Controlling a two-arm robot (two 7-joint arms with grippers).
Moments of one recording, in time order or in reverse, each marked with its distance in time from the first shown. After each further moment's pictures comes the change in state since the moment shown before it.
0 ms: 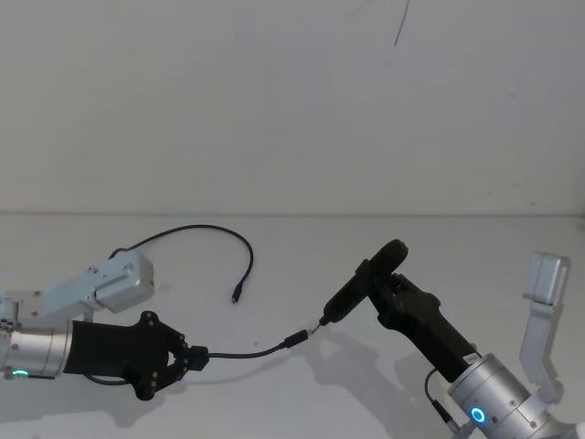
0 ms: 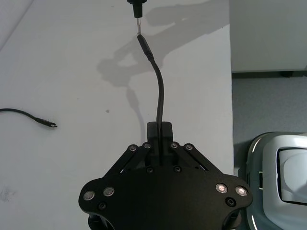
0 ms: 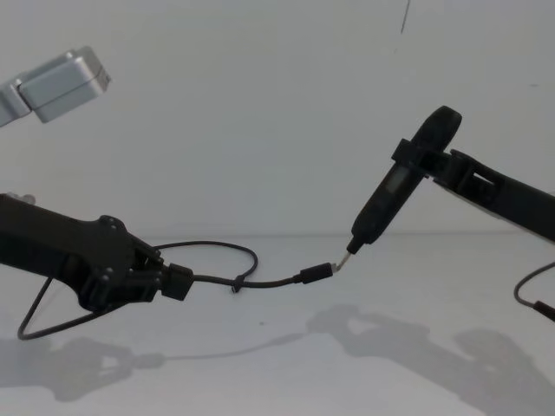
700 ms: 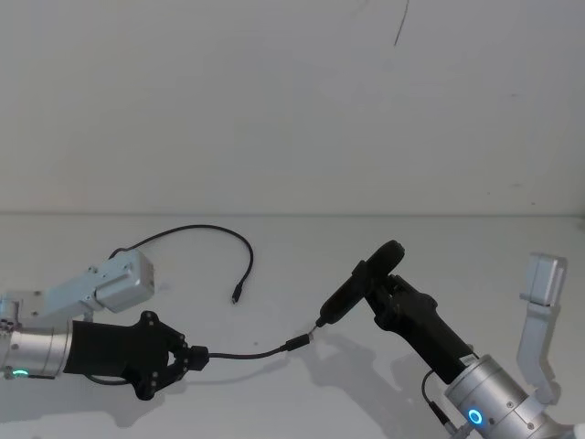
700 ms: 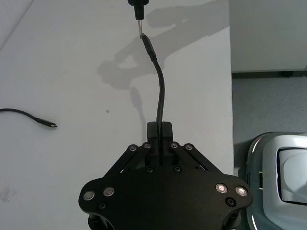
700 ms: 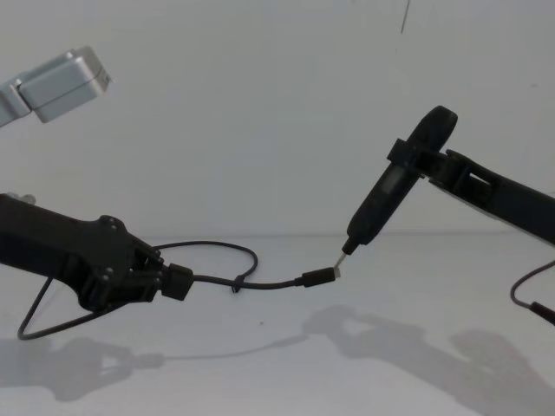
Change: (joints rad) left arm 0.000 0.000 0.000 0.000 0.000 0.000 0.000; right arm -0.003 0.007 -0.015 -0.010 0.008 -0.003 -0.011
